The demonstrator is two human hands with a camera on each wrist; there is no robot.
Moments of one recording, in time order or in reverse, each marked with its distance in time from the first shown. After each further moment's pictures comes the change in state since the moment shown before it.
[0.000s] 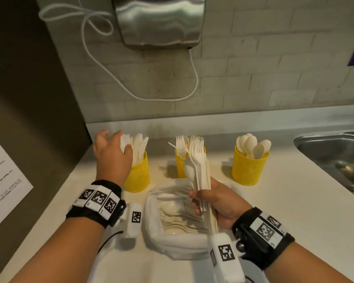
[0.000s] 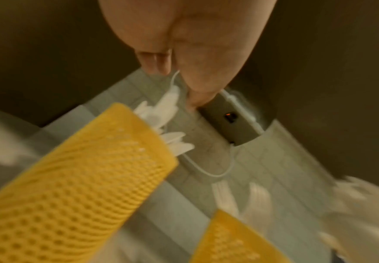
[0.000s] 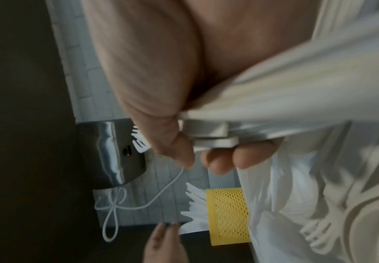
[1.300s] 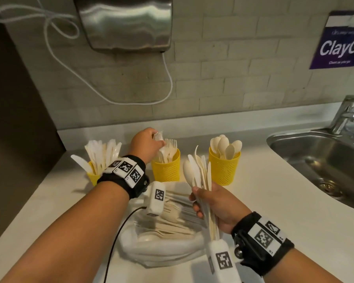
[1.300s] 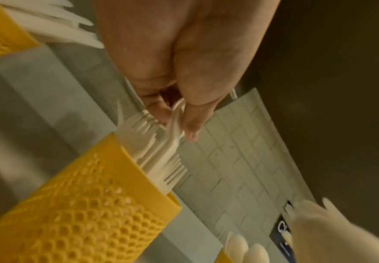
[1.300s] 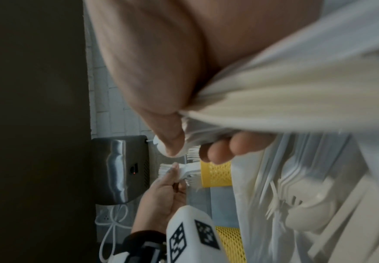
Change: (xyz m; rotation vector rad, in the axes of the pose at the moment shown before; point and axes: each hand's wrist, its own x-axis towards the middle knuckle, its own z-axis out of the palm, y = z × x) left_hand 0.015 0.107 0.068 -0.221 -0.423 0.058; right_hand -0.031 -0.014 -0.041 -0.112 0.199 -0.047
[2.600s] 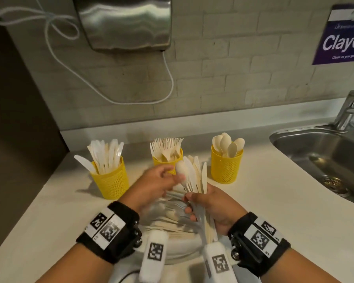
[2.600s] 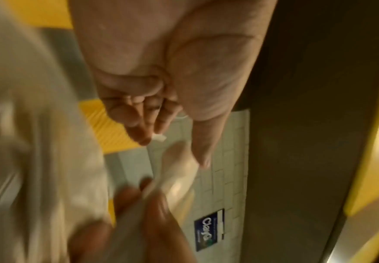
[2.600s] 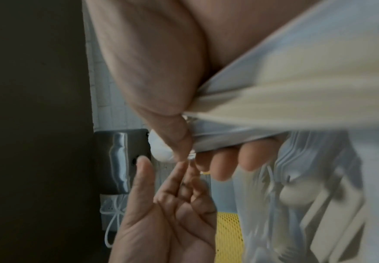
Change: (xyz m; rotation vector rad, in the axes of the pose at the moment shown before) left_hand -0.094 -0.016 0.008 -0.538 -0.391 -0.155; right_hand 0.001 0.006 0.015 0.056 -0.066 0.041
